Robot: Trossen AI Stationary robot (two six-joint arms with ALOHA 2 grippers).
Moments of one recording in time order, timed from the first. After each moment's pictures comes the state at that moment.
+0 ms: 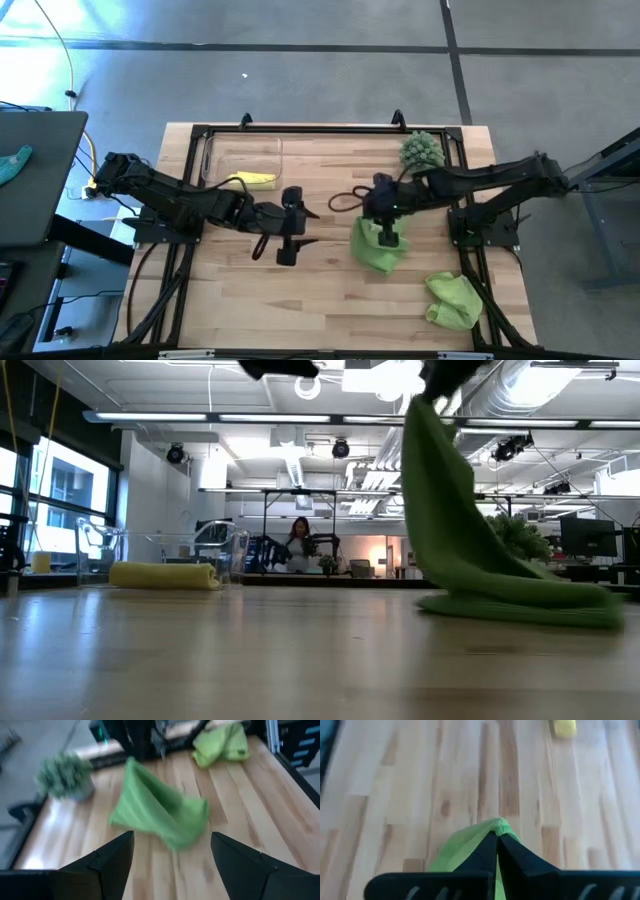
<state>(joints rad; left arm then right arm) -0.16 1.43 1.13 -0.25 -0.30 0.09 0.17 1.37 1.30 -0.85 0.10 0.04</state>
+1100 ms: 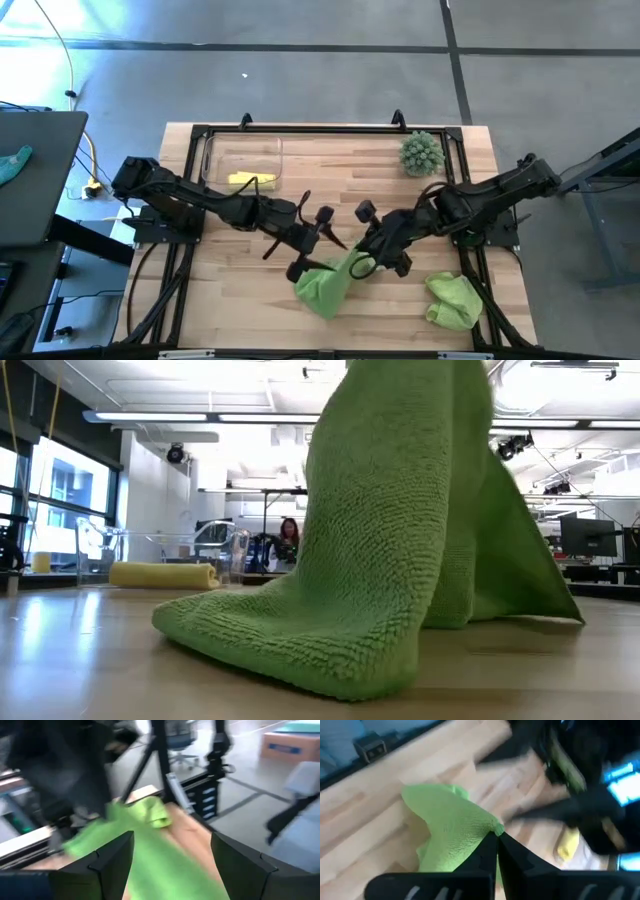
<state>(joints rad) -0.13 1.59 1.13 0.20 0.20 0.25 0.39 1.45 1.49 -0.81 0.13 -0.51</state>
